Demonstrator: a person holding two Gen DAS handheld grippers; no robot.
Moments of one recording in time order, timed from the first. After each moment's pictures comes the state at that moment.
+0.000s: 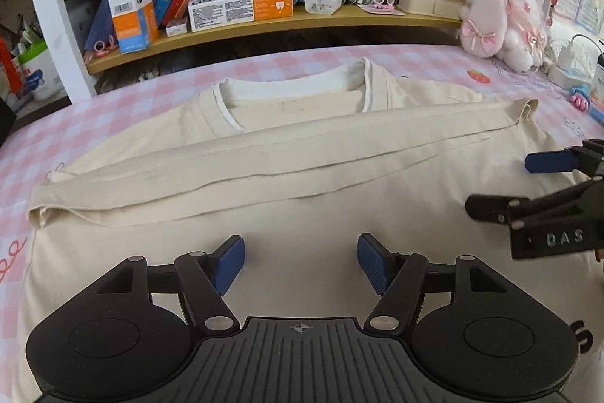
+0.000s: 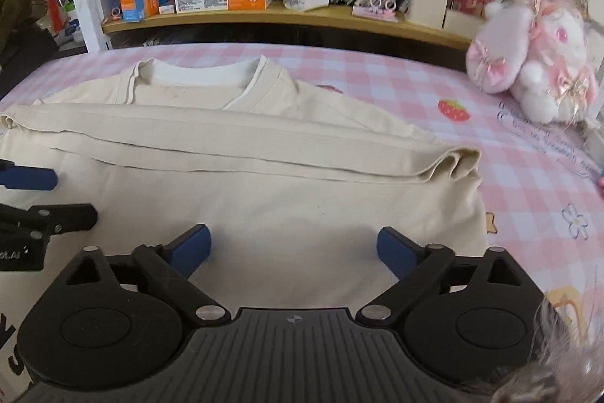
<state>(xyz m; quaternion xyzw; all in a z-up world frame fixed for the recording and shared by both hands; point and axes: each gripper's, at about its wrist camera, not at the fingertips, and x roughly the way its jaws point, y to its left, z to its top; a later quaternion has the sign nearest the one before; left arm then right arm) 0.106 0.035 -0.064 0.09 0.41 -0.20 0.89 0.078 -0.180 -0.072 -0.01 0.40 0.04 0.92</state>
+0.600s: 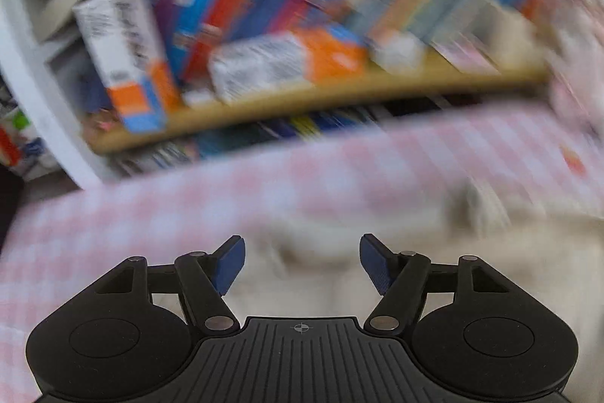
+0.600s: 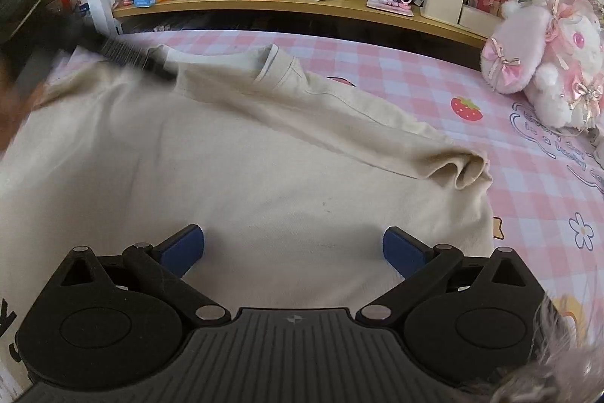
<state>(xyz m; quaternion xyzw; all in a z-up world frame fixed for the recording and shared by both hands) 0.261 0.012 -0.034 0.09 0.40 -0.12 0.90 0.082 -0.178 -0.072 -0.02 0.41 0.05 0.91</state>
